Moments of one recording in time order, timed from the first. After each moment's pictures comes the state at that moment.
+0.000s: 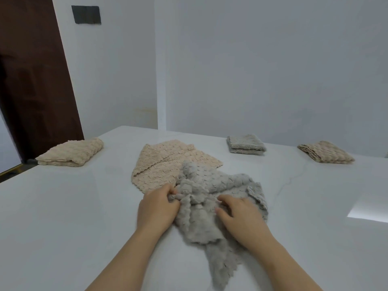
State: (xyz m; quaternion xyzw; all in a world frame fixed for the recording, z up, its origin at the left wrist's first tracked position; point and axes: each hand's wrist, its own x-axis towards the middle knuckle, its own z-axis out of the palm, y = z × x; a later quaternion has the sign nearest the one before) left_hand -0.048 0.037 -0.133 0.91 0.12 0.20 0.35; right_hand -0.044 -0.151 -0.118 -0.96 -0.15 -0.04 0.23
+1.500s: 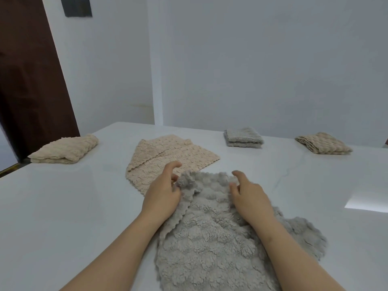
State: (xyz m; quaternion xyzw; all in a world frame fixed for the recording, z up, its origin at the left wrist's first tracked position) left_hand -0.043 0.023 -0.119 0.90 0.02 0.18 0.39; right_hand -0.014 -0.167 -0.121 -0.96 -0.07 -0.10 0.23
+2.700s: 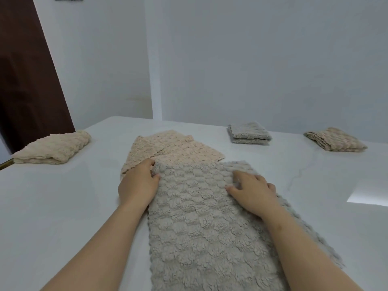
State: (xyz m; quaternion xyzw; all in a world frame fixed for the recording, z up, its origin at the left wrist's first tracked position) left_hand 0.007 0.069 -0.120 0.93 0.18 0.18 0.27; right_hand 0.027 -0.160 -0.117 -0.99 -0.06 -0.01 0.15
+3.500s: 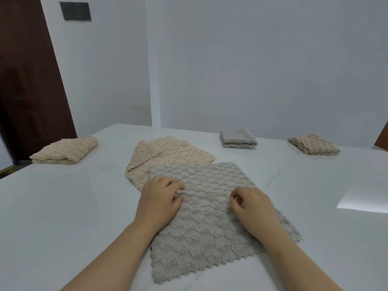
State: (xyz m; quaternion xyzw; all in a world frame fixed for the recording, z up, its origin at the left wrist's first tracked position) left_hand -0.053 0.035 -0.139 0.95 -0.09 0.27 0.15; right_hand -0.046 -0.186 -0.124 -0.96 -0.14 -0.17 0.19
